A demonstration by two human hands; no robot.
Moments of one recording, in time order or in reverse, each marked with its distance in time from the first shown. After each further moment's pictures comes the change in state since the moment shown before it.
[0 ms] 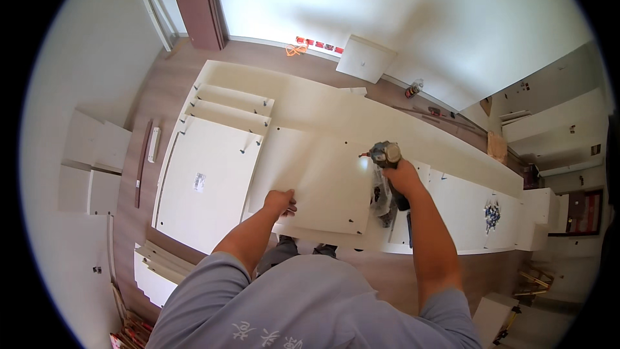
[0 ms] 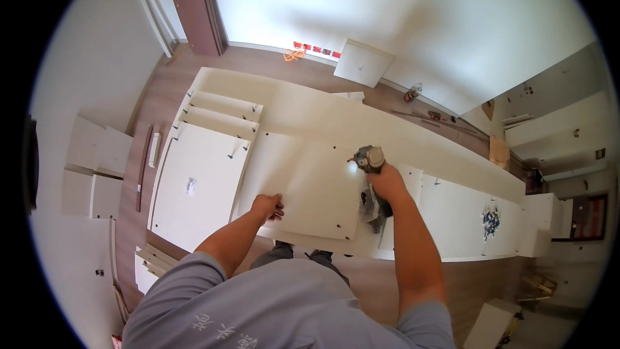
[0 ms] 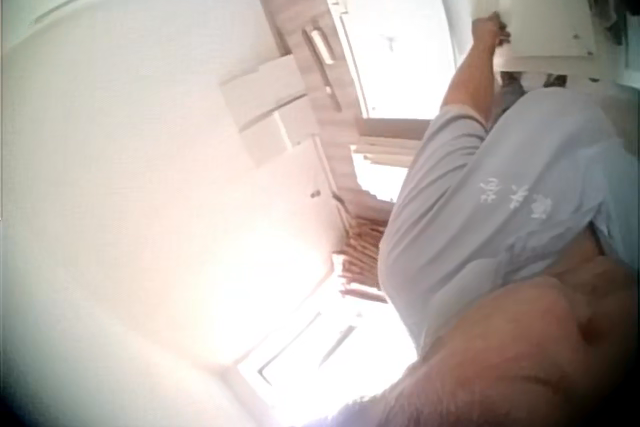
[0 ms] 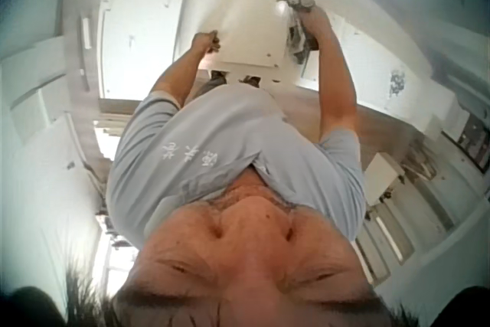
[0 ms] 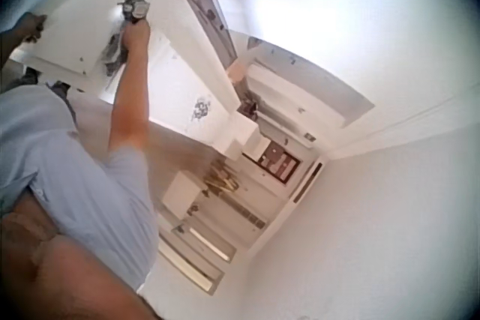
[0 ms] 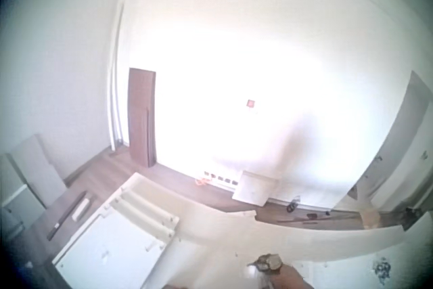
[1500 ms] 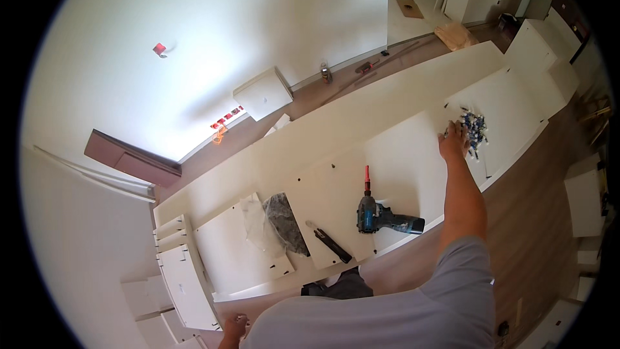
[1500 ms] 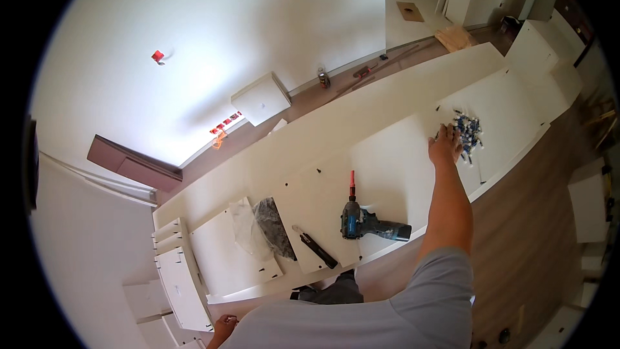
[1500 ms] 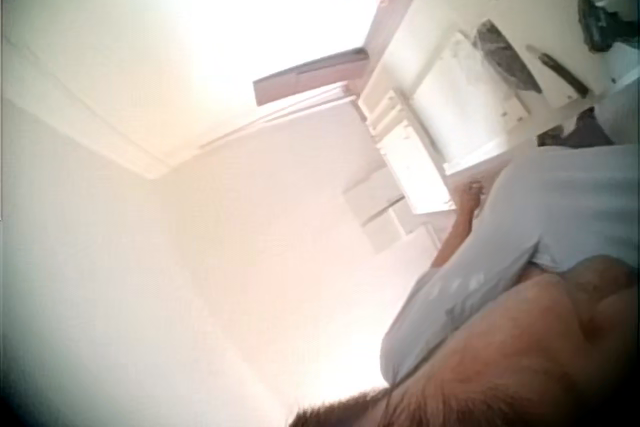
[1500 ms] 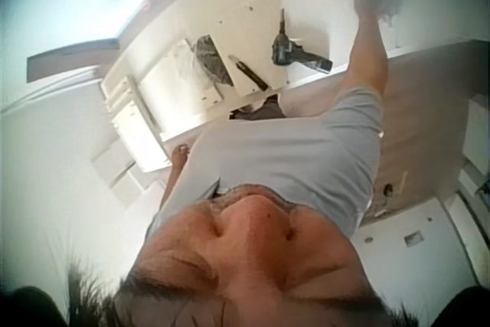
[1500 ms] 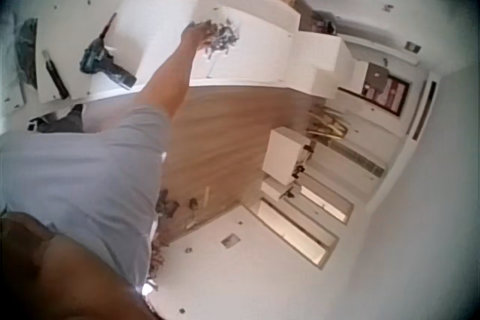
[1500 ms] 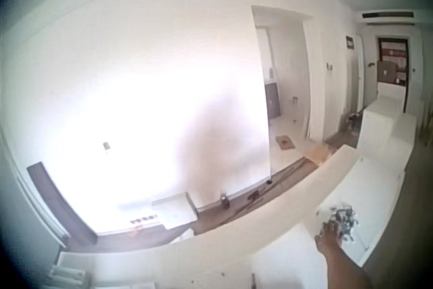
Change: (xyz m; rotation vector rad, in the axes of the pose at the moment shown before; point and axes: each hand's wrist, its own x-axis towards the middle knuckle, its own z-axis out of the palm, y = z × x) left_hand -0.202 -0.098 0.084 0.744 0.367 0.287; right_hand -0.021 0.606 -0.257 -0.278 0.620 0.777
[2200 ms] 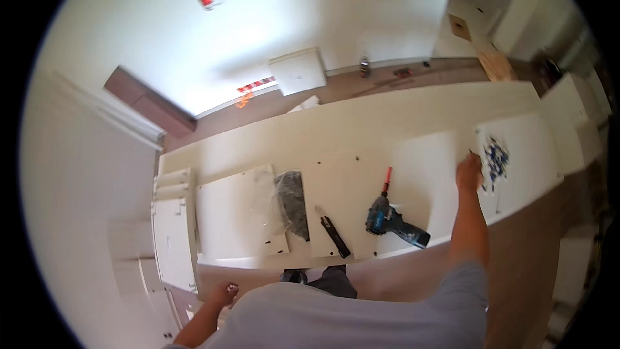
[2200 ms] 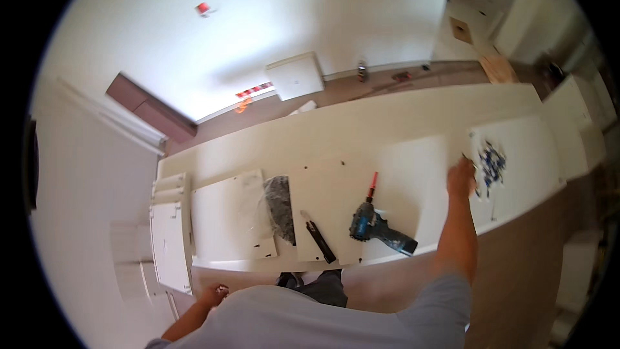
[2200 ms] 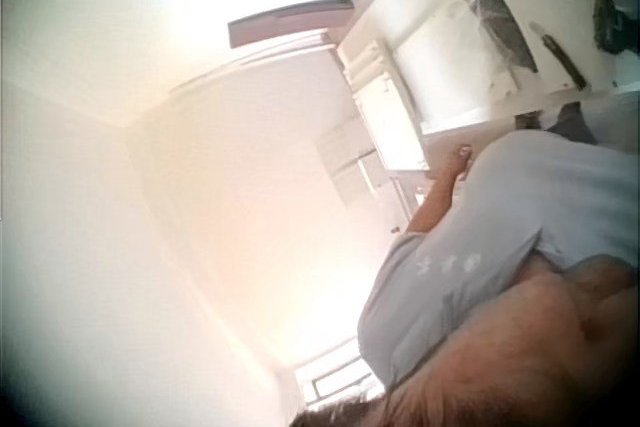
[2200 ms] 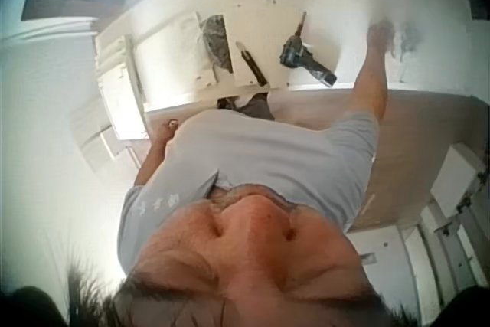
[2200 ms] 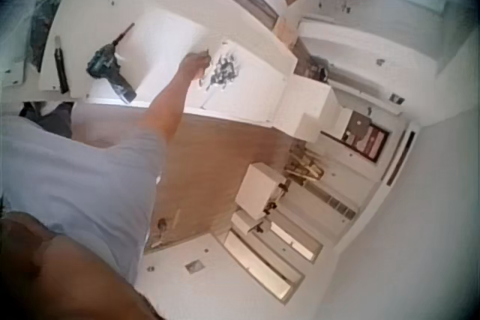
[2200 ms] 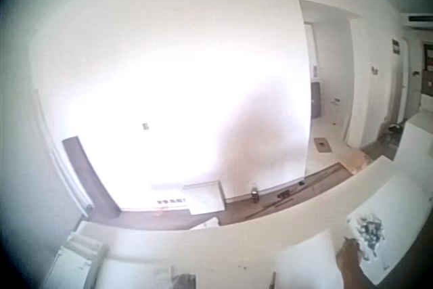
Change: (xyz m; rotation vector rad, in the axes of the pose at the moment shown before) left_hand 0.015 -0.021 0.031 0.187 -0.153 -0.005; right_hand 0.009 0.020 0.057 0.022 0.350 -0.300
